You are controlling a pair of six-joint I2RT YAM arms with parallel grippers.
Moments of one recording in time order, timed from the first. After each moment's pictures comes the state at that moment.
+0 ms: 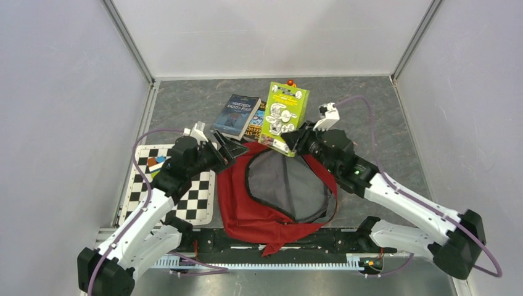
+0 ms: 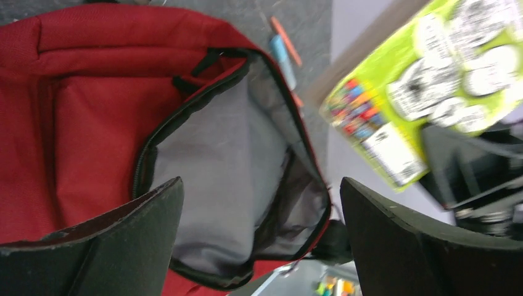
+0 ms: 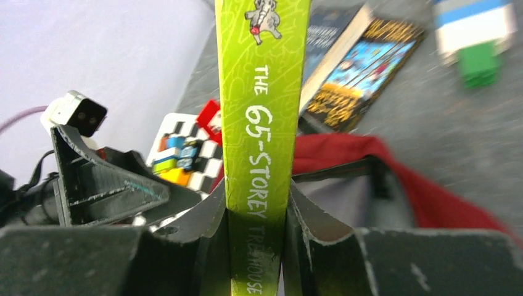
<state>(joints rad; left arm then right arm) -0.41 0.80 0.59 -0.17 0.31 -1.07 0.81 1.07 0.78 0.11 0.20 0.72</state>
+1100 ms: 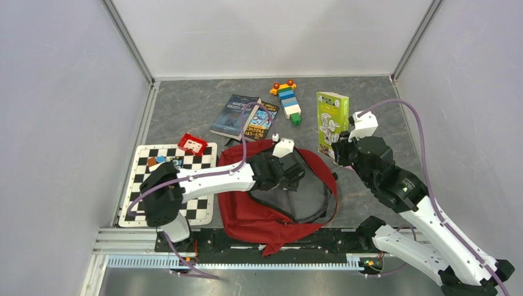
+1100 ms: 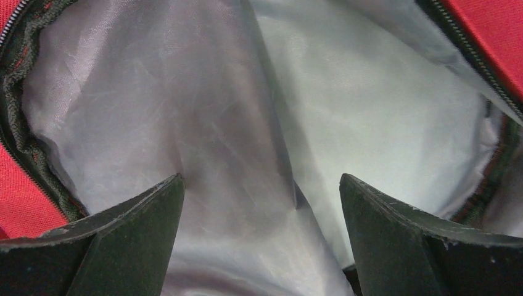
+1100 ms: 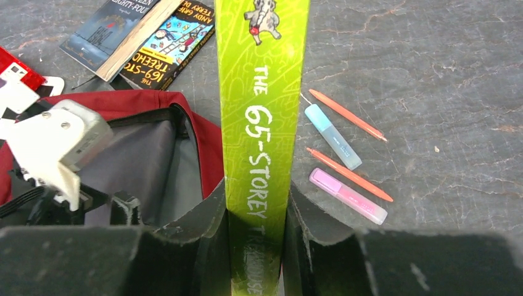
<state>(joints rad) -1.17 1.63 1.20 -0.61 -0.44 -0.82 0.68 0.74 0.94 -0.60 0.42 0.25</state>
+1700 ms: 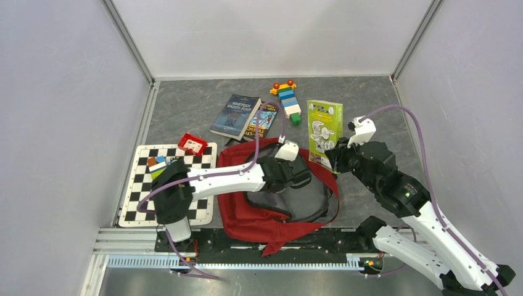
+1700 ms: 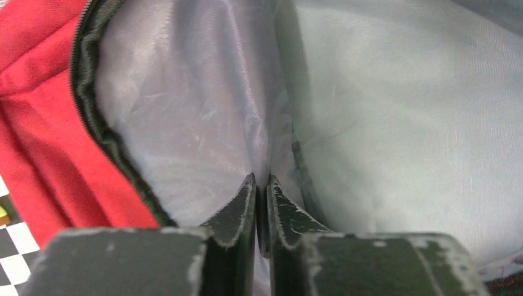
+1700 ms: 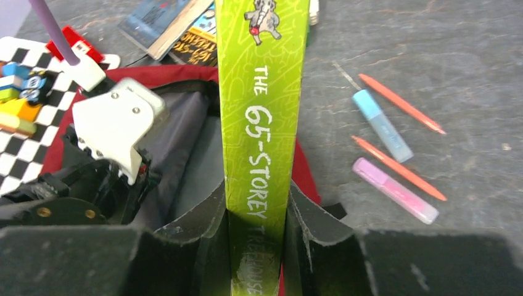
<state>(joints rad) -1.21 1.76 1.33 -0.83 -0.63 -0.77 0.68 0.68 0.89 -0.60 0.29 0.31</state>
